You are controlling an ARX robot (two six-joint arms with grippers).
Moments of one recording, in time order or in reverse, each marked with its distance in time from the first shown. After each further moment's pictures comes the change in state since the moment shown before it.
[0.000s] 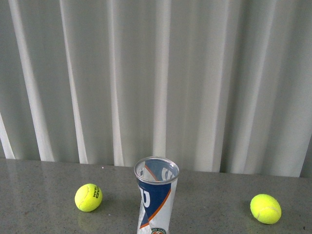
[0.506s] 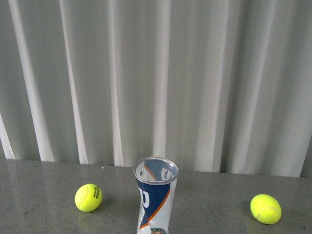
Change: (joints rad) left arm 0.000 -0.235 0.000 -0.251 0.000 0.000; right arm 0.000 0.000 0.000 0.000 0.000 0.000
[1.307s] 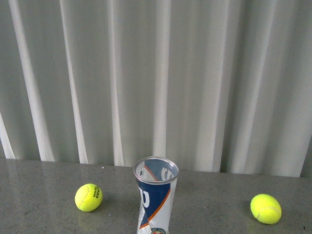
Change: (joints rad) left arm 0.000 -0.112 0.000 -0.101 0.001 0.000; right arm 0.000 0.000 0.000 0.000 0.000 0.000
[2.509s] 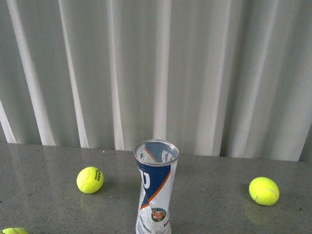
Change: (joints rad) left arm 0.000 0.000 0.000 0.000 0.000 0.000; right arm 0.000 0.000 0.000 0.000 0.000 0.000
